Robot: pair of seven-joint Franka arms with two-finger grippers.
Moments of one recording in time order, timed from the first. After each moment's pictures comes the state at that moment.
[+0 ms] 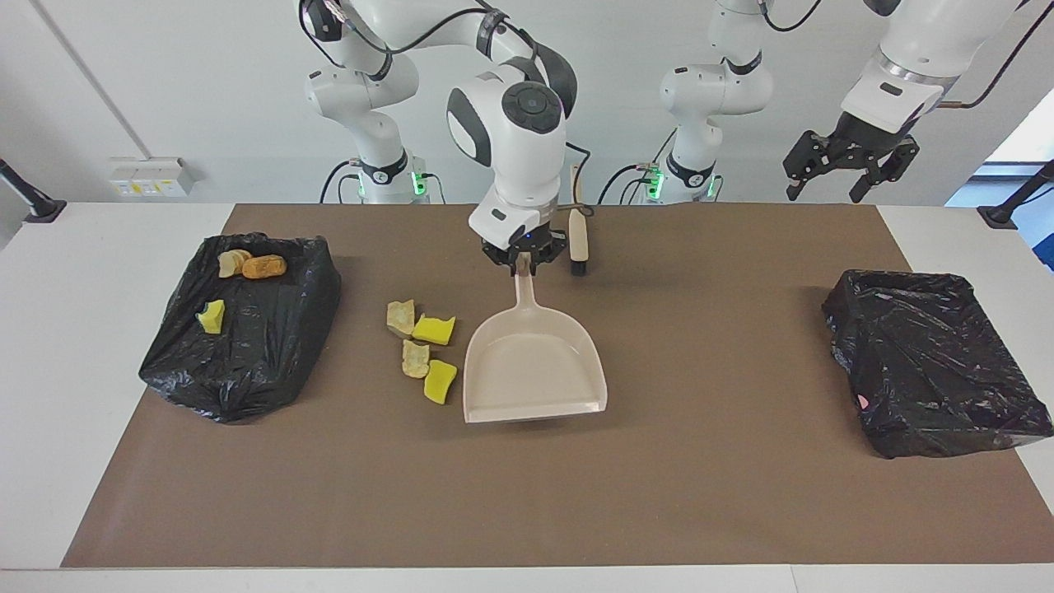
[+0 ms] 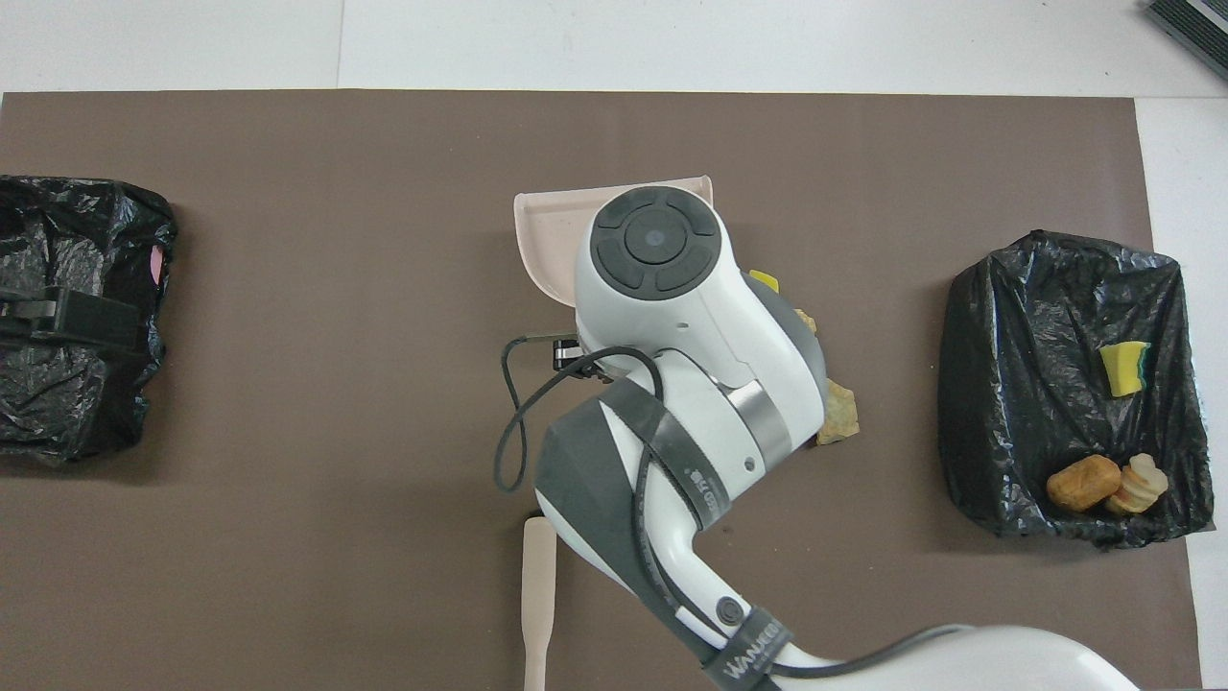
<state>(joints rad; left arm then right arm) -0.06 -0.04 -0.04 -1.50 -0.02 1.45 -0.01 0.45 0.42 0.20 -1.42 -0.01 1.79 0.66</state>
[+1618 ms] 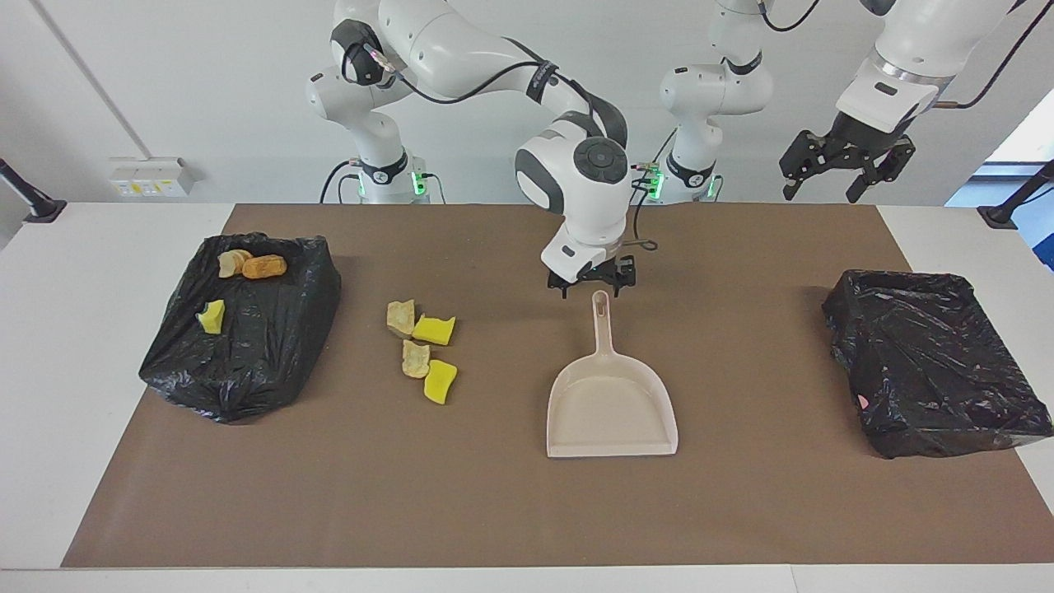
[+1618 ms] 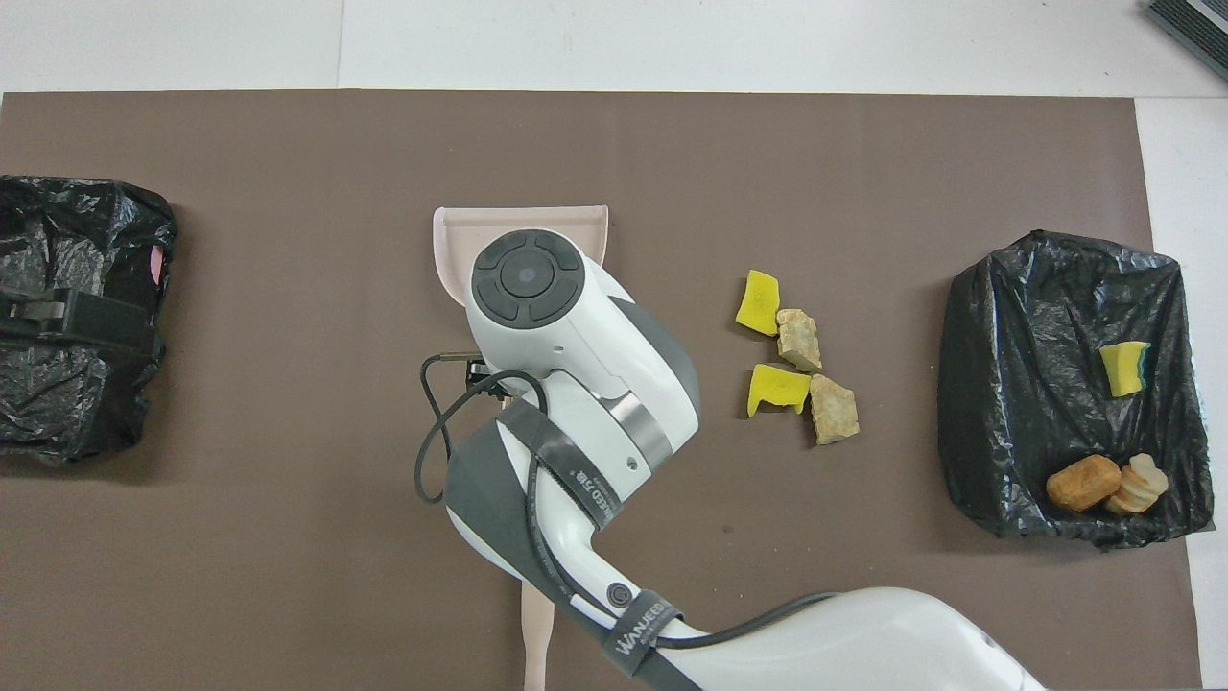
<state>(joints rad) -0.06 -0.04 -0.05 -1.50 -0.02 1.45 -0.01 0.52 0.52 0.20 -1.32 0.03 1.74 0.74</state>
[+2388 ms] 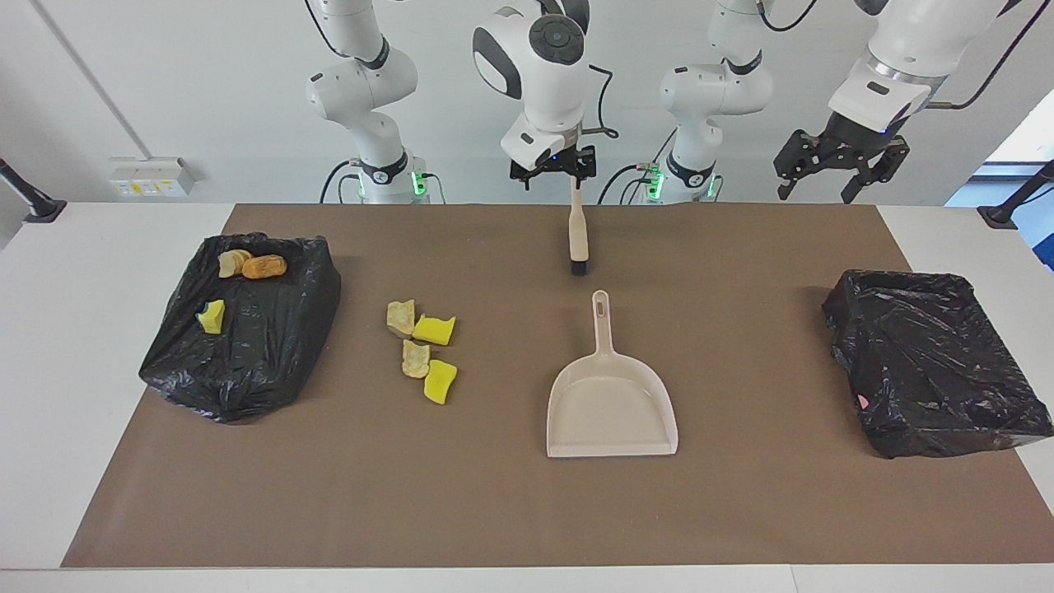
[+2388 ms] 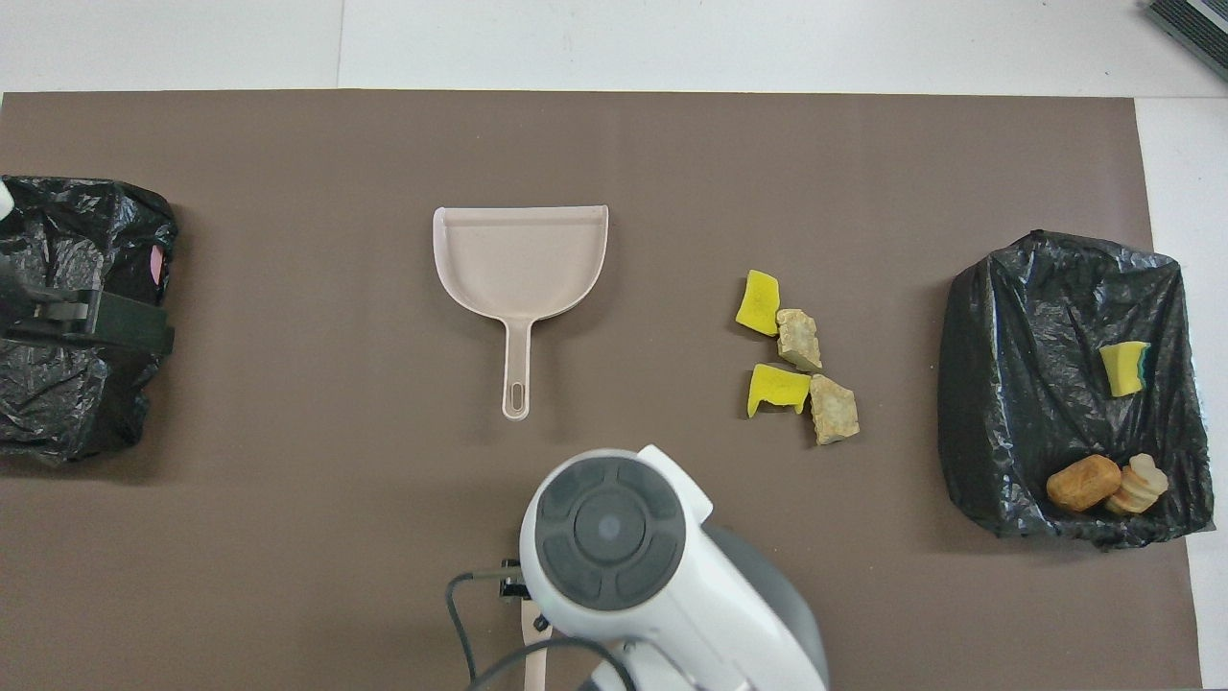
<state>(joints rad) -0.09 -0.04 -0.06 -1.50 -0.03 1.47 -0.01 0.61 -0.01 0.21 -1.92 0.23 1.77 0.81</state>
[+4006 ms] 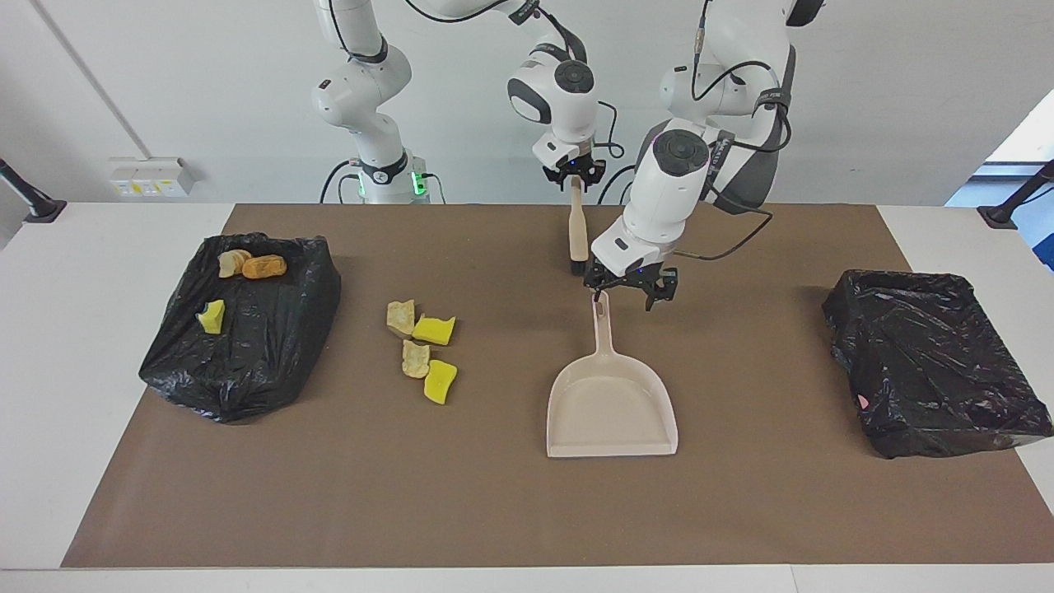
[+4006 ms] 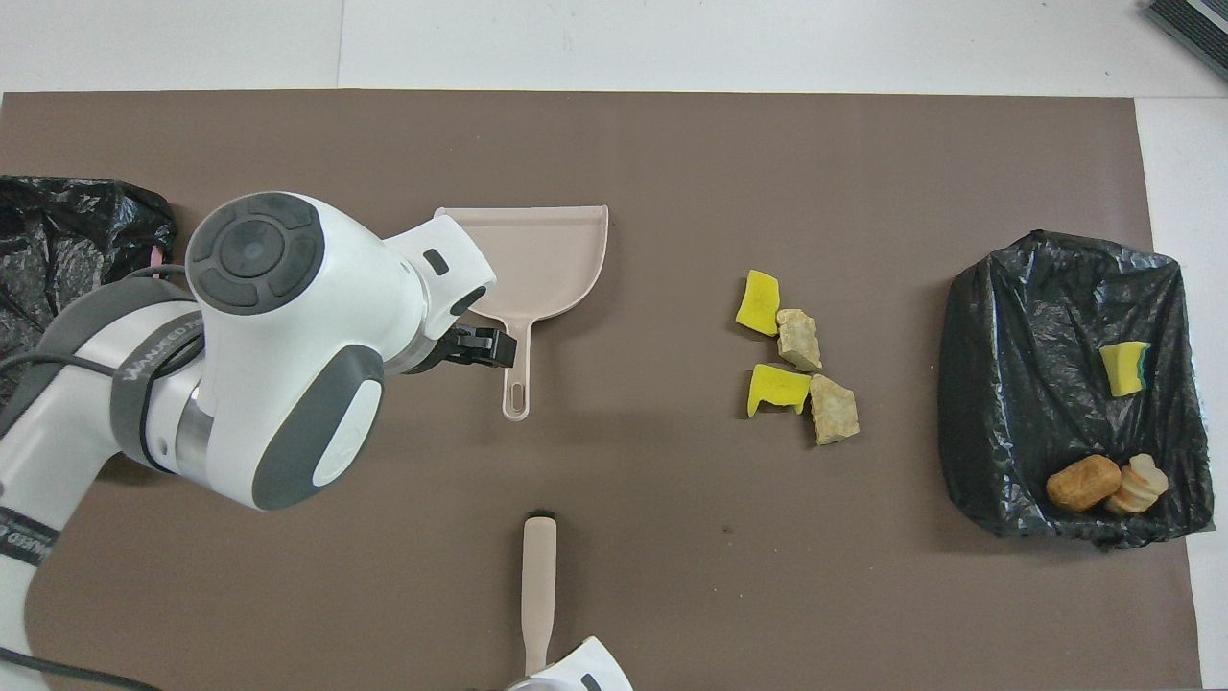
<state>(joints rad) -0.12 0.21 -0.43 -1.85 0.05 2.07 -0.33 0.92 0.02 0.21 -2.31 0.33 2.30 1.06</state>
